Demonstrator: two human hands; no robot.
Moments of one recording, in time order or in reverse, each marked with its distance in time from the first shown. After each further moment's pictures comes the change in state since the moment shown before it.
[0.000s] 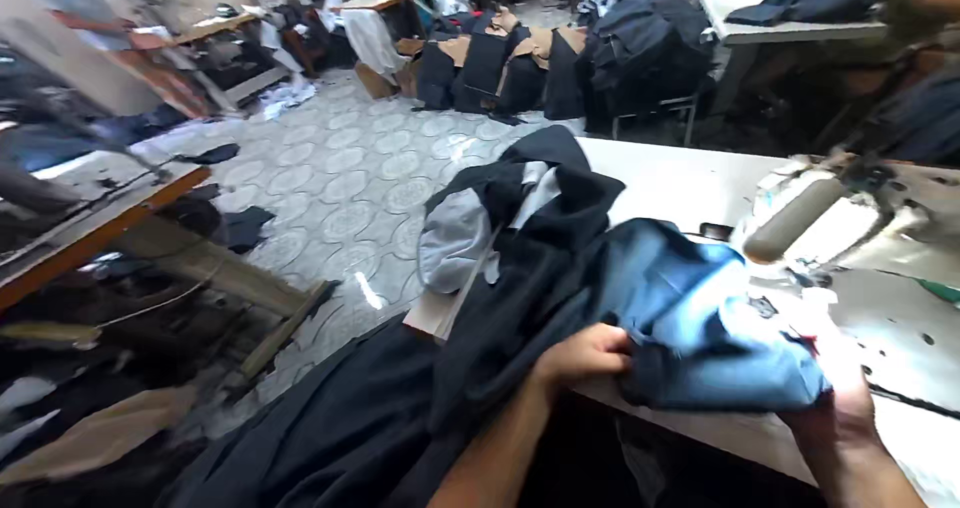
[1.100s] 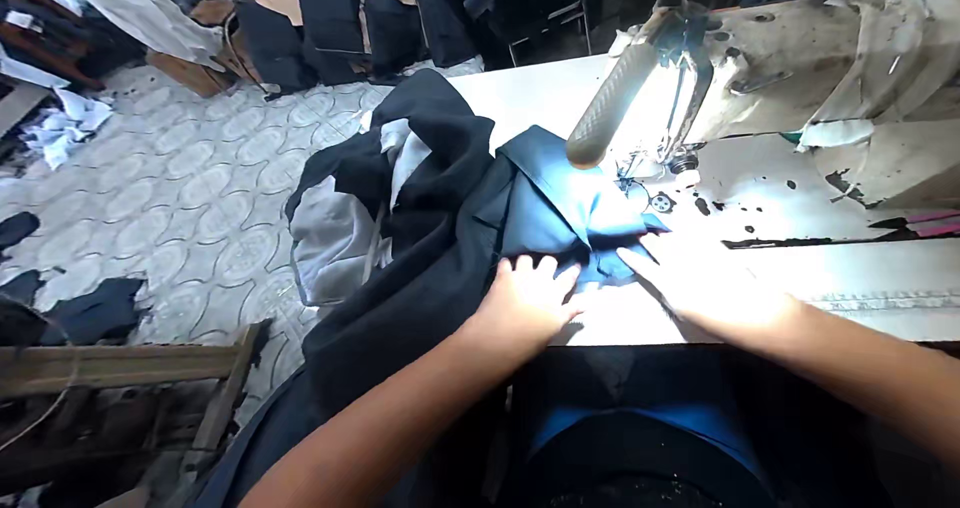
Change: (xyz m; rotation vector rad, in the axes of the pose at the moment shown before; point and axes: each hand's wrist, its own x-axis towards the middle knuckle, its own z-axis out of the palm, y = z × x) left_hand 0.051 0.066 0.053 1.493 -0.438 -0.630; right_hand -0.004 -0.029 -0.031 -2.167 -0.731 -0.153
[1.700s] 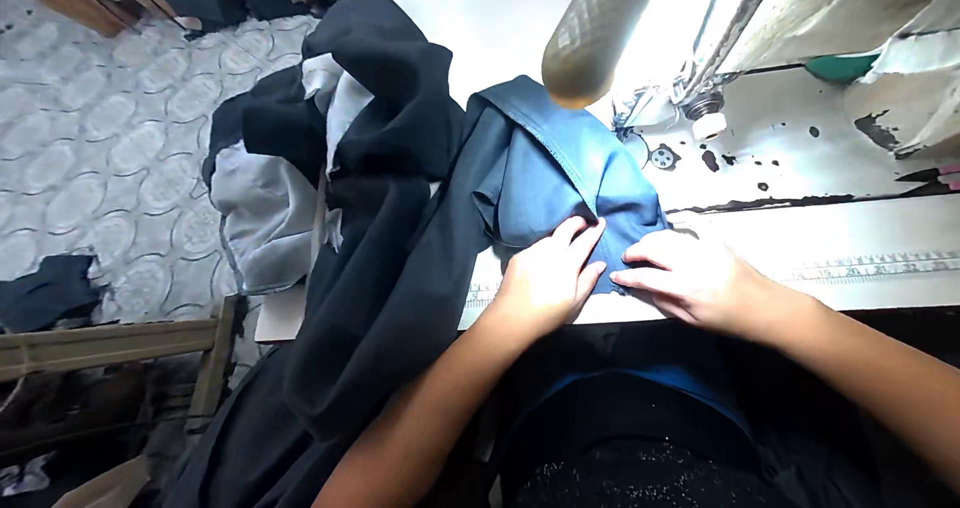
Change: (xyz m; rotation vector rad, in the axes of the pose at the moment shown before) left_hand 0.045 0.005 0.074 -0.267 0.565 0.171; right_hand -0.016 0.015 0.063 0.212 0.480 -0.358
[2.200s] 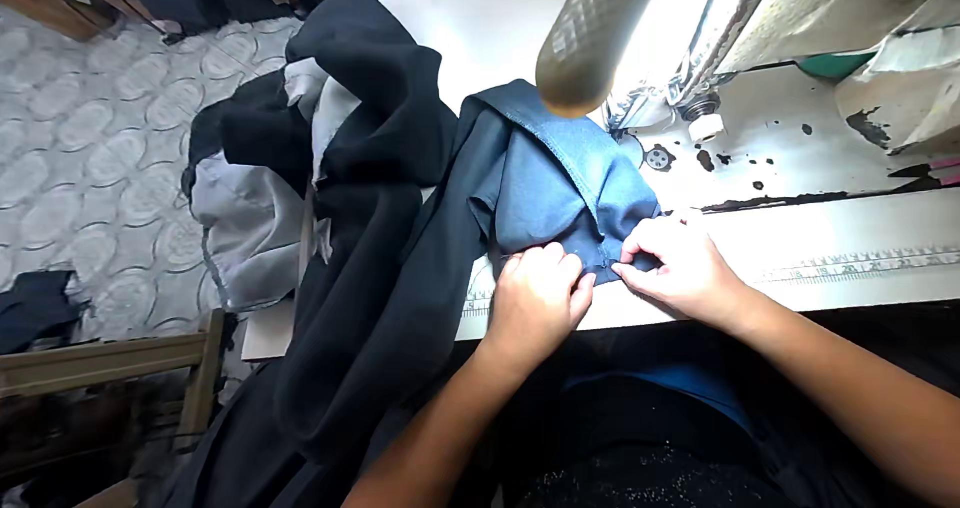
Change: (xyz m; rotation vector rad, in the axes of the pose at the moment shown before) left_hand -0.014 0.002 0.010 0.105 0.304 0.041; right_hand 0.018 -0.006 0.018 0.168 0.152 0.416
